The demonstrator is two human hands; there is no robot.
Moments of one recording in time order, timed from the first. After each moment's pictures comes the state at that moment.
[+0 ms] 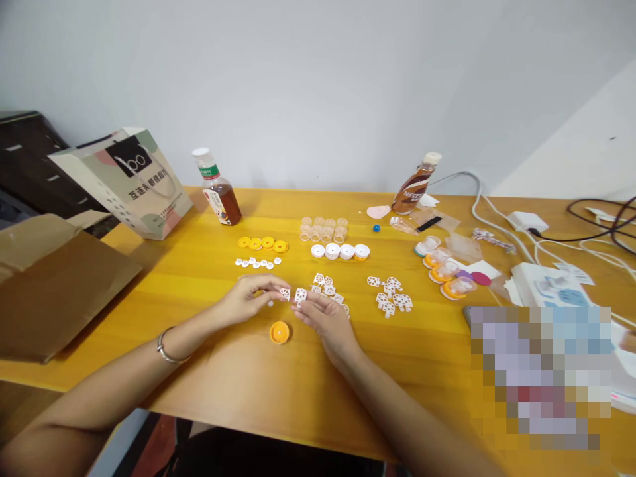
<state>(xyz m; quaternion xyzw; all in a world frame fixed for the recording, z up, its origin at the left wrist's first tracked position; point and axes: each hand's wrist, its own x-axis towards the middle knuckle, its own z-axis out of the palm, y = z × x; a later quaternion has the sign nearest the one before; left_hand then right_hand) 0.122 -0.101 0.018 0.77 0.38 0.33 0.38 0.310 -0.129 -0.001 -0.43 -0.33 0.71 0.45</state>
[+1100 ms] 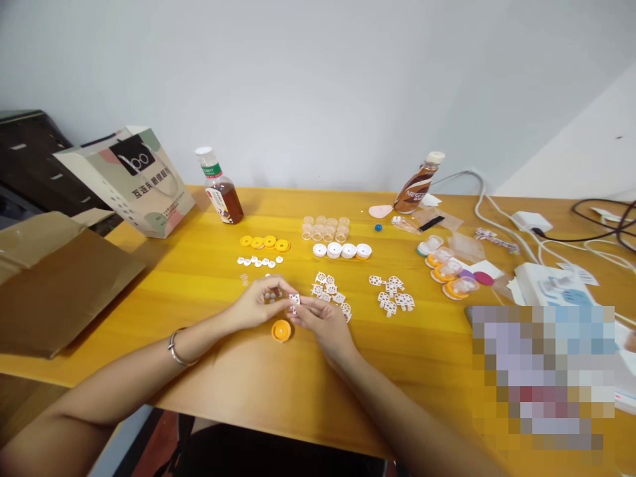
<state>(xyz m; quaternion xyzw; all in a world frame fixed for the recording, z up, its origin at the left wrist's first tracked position) 0.140 -0.108 0.010 0.74 0.42 0.35 0.39 0.305 -0.133 -0.001 -0.43 -0.38 0.70 0.43</state>
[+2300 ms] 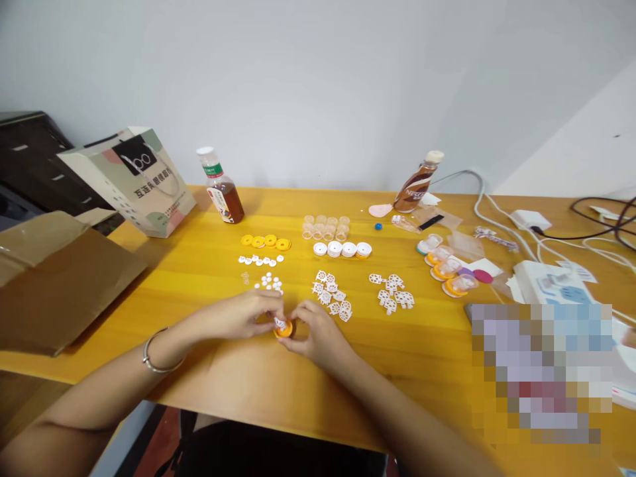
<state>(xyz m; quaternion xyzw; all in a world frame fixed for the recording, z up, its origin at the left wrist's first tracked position) 0.115 -0.123 0.047 0.89 0.28 0.15 0.33 0.309 -0.139 -0.007 -0.38 -0.82 0.31 0.30</state>
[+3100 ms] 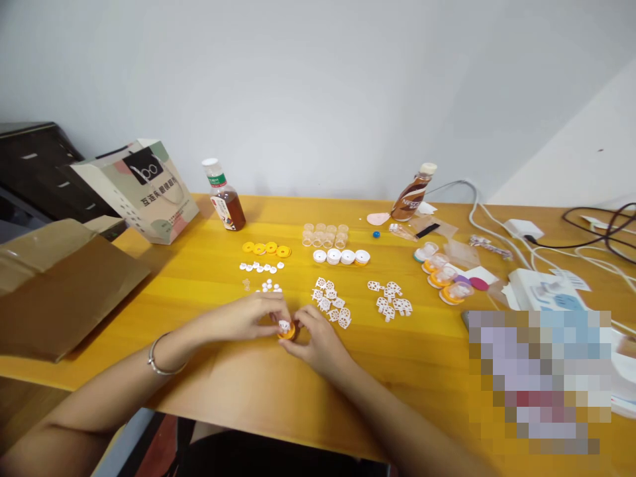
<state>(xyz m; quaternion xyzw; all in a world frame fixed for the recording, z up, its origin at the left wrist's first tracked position) 0.116 -0.118 0.048 0.88 0.28 0.17 0.35 0.308 -0.140 -0.007 -0.39 -0.79 0.34 0.32</state>
